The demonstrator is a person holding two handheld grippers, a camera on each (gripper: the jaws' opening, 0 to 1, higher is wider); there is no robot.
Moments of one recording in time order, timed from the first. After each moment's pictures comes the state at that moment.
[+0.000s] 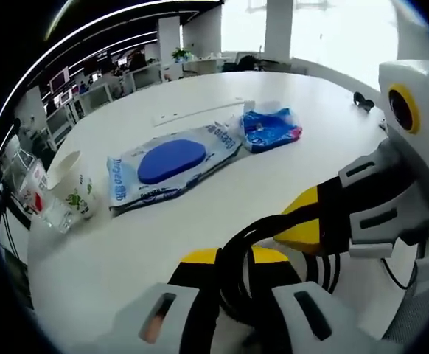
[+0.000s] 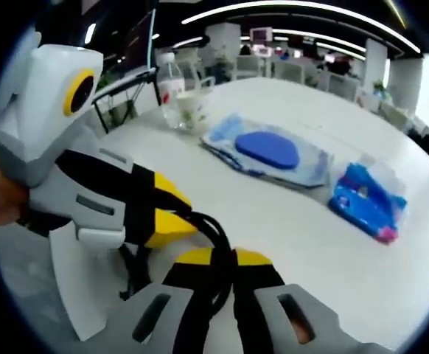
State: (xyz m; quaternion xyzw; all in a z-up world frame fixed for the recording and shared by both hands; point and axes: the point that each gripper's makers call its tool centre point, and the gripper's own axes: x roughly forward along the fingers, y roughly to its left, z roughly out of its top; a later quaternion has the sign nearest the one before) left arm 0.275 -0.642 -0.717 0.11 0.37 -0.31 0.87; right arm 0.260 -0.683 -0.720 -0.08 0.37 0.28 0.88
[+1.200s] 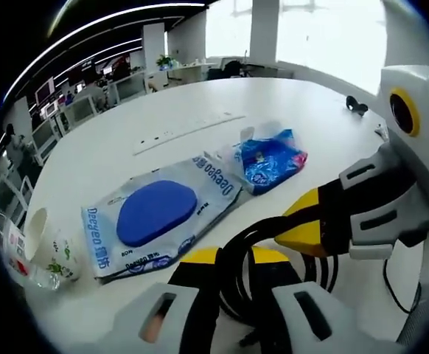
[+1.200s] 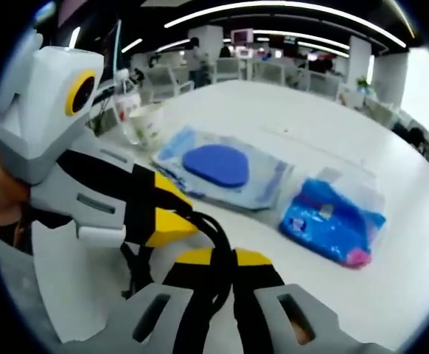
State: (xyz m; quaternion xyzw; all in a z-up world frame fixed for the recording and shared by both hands) left arm 0.341 -0.689 -0.715 0.12 0.36 -0.35 0.86; right arm 0.322 -0.728 -0.720 -0.07 0.37 0.23 0.90
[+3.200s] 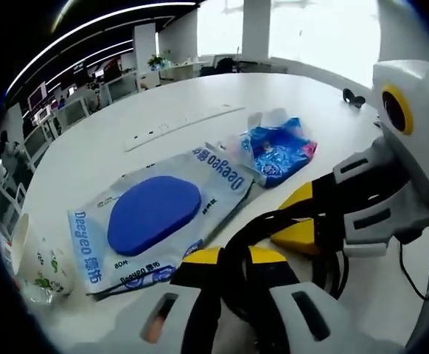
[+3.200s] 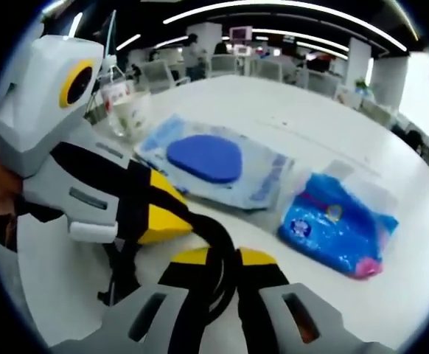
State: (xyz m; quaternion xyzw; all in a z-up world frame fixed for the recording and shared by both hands) left arm 0.354 -0.688 -0.739 0.13 0.36 -0.37 0.85; right arm 0.340 -0.728 -0.746 -0.09 0.37 0.22 0.90
